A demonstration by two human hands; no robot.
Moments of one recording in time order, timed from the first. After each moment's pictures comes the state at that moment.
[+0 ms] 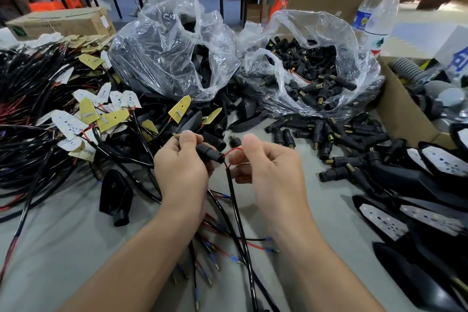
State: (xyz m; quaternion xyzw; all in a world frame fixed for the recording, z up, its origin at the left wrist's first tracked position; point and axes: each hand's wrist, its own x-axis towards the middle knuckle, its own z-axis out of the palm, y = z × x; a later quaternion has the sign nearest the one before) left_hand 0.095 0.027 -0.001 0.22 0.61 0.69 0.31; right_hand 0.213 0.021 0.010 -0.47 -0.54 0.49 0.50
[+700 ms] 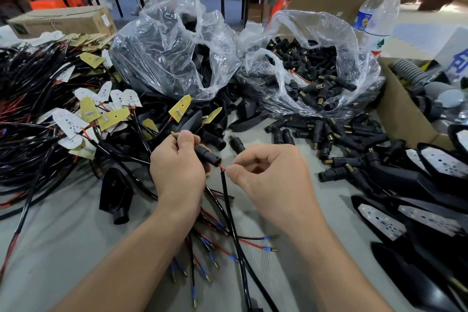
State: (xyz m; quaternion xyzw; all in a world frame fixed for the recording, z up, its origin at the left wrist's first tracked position) left_hand 0.084 0.029 -0.012 0.26 0.65 0.66 0.25; right_hand 0.230 0.019 0.017 -0.49 -0.66 0.39 0.41
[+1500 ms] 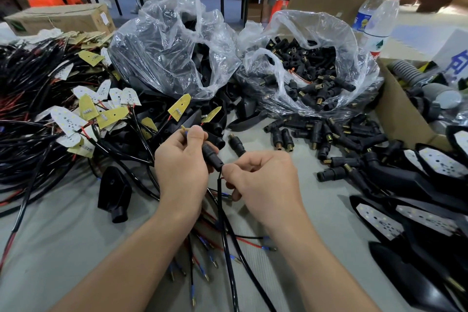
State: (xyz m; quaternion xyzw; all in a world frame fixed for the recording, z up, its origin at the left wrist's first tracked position) left_hand 0.090 0.025 -0.007 0.31 0.61 0.67 0.28; right_hand 0.218 0.017 0.011 -0.56 -0.59 0.44 0.39
